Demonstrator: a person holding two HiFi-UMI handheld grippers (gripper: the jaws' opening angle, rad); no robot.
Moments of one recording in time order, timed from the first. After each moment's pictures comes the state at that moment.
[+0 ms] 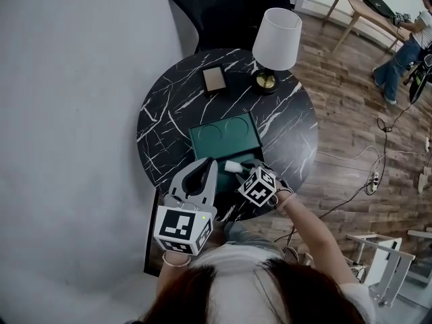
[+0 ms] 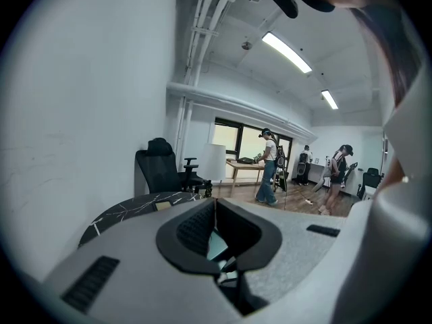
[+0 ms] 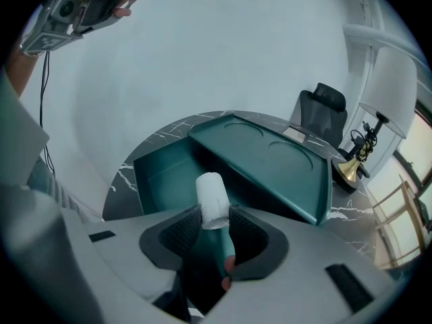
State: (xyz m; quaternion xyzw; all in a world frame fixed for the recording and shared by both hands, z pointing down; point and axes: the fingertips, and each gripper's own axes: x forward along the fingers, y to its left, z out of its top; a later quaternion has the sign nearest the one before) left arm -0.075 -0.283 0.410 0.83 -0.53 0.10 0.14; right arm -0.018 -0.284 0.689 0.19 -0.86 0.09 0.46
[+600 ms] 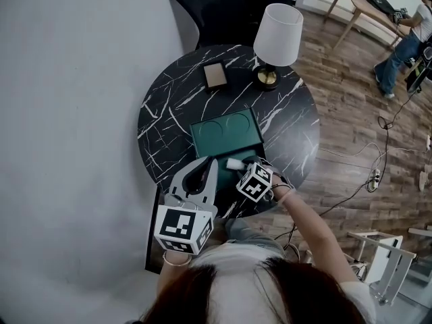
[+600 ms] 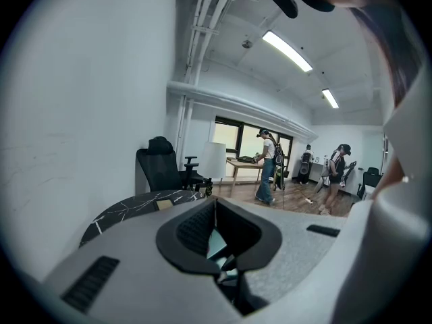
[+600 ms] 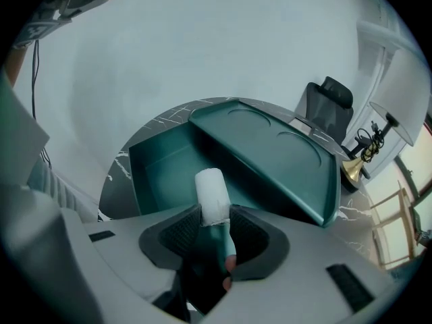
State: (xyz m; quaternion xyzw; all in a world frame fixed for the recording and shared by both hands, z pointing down) left arm -0.076 -0.278 0.413 0.83 -0.53 0.10 0.14; right arm -0.017 -0.283 0.706 0.18 -0.84 0.08 0.51
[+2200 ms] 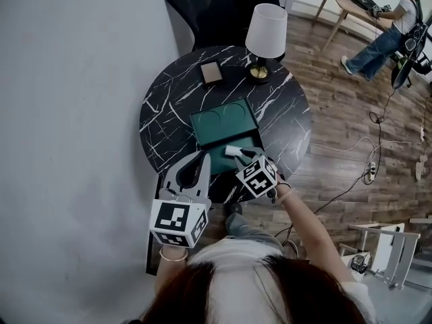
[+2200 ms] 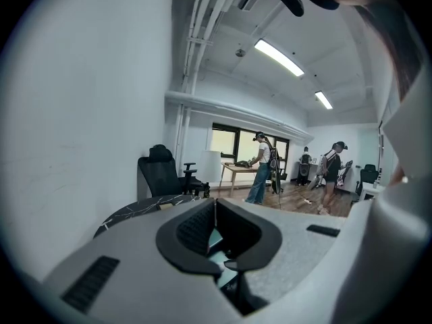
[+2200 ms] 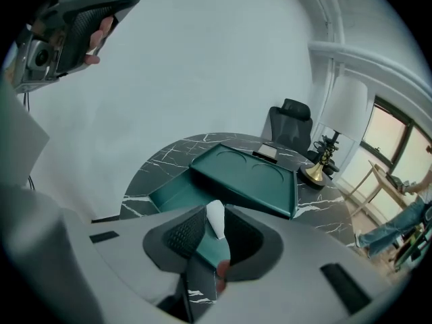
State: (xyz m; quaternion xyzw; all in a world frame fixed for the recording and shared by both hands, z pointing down) left arm -0.091 -0.212 0.390 0.84 -0.53 0.09 0.11; right arm -0.019 -0.256 0.622 0.31 -0.86 0.10 0.39
